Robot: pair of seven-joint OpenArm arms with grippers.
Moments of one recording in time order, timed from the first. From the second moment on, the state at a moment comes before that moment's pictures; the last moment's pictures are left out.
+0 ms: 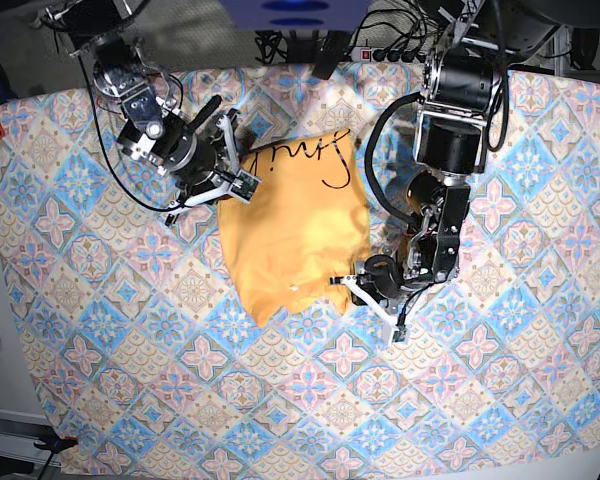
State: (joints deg) left arm -19.5 -3.4 6.6 60.5 -20.8 -5.3 41.3; right arm -10.9 21.2 -22.0 104.2 -9.8 29.6 -39.1
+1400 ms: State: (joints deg) left arm 19.6 -7.2 -10.3 109.0 -20.9 -5.7 51.0; right arm 11.7 1.9 -33.1 62.9 -9.3 31.1 -26.8
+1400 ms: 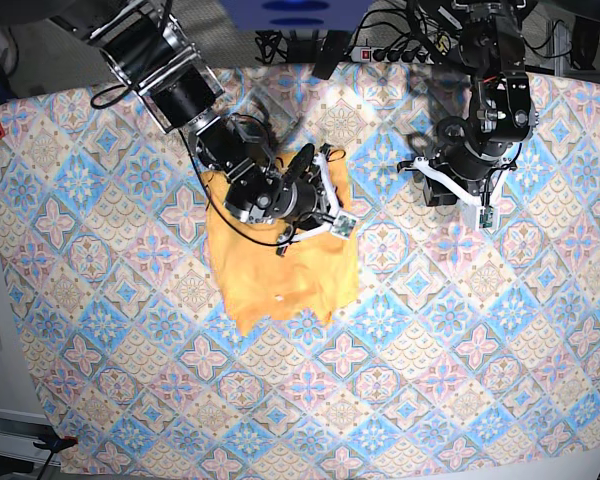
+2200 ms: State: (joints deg) left arm 19.7 -7.2 -10.1 109.0 -20.9 -5.9 51.0; right arm 23.9 10.8 -28.9 52.0 -9.6 31.0 -24.2
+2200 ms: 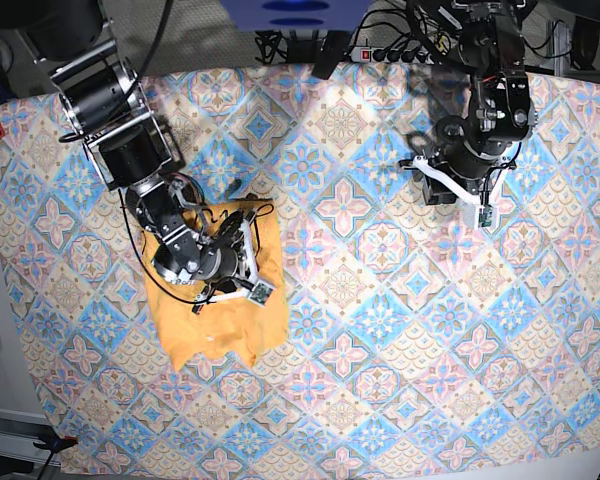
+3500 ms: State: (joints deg) left arm 37.3 -7.2 -14.8 115.9 -21.1 -5.9 50.8; right arm -27.0 12.7 13.6 104.7 -10.0 30.8 -37.8
